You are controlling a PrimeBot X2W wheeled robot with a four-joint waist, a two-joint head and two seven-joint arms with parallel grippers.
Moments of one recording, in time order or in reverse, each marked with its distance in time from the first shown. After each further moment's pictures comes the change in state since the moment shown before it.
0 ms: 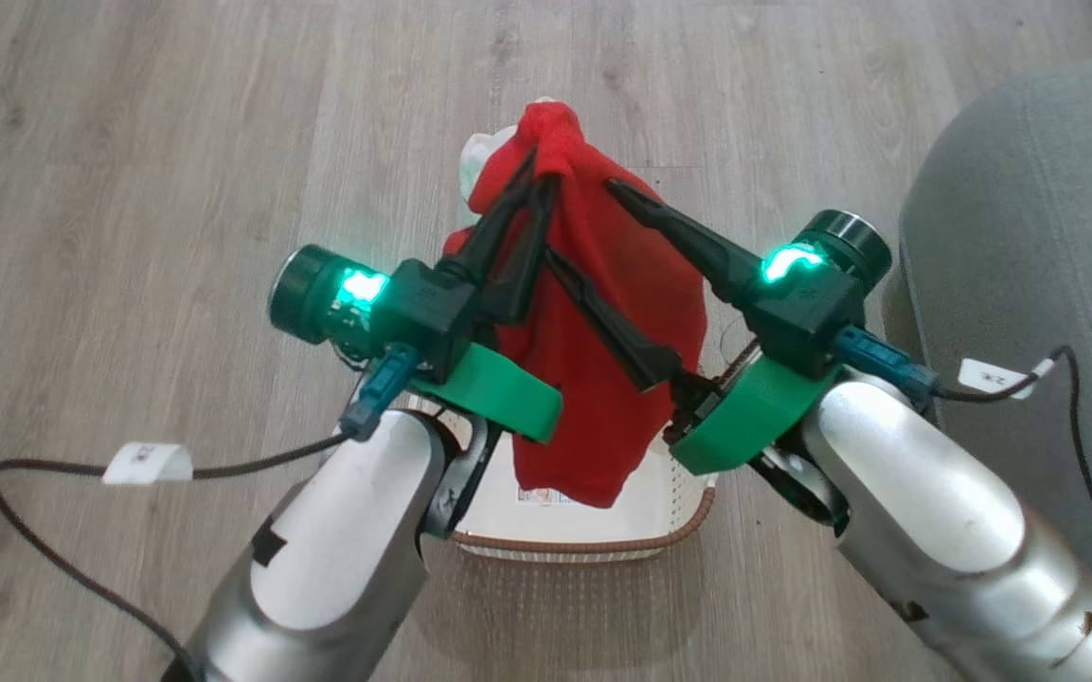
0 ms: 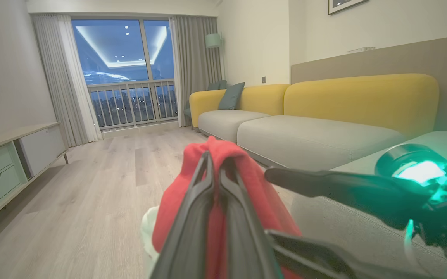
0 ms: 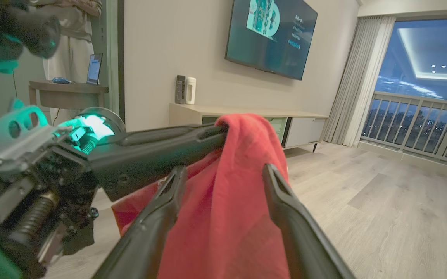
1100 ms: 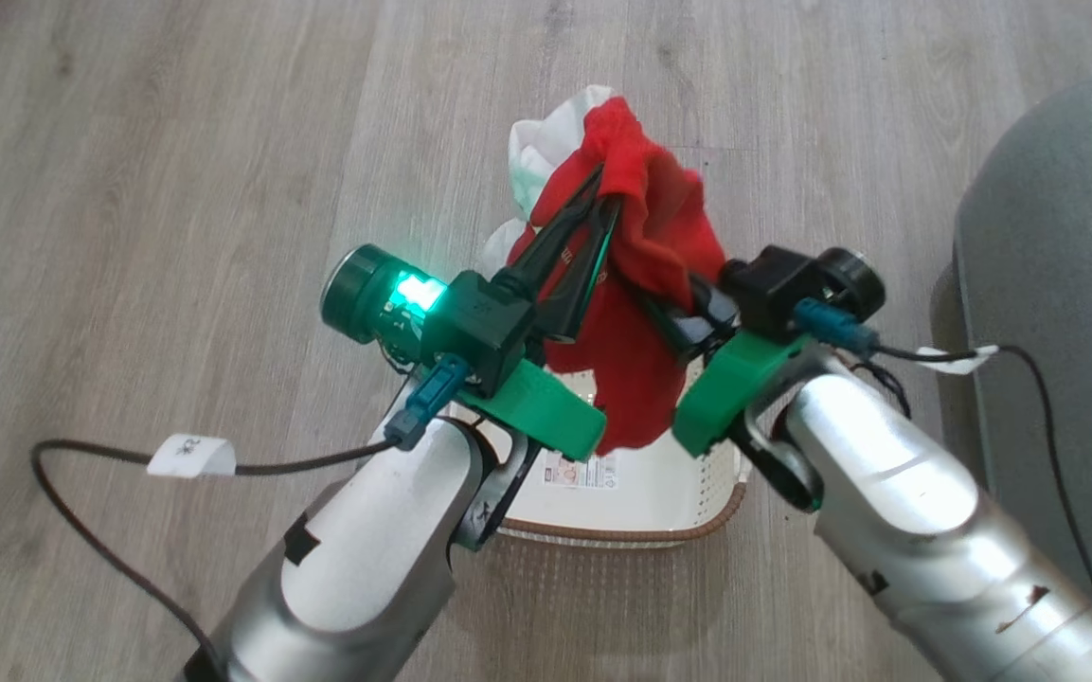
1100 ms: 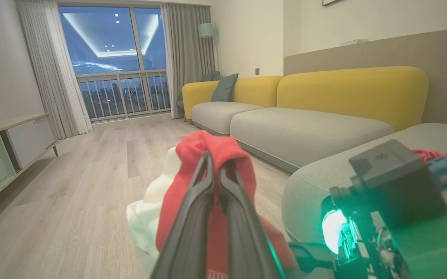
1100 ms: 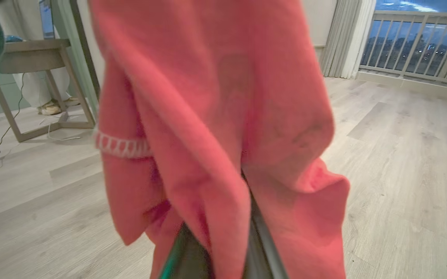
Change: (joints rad) left arm -0.029 -0.007 -0.092 0.002 -0.035 0.000 0.000; right arm -0.041 0.102 -0.034 0.375 -0.004 0.000 0.000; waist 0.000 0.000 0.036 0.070
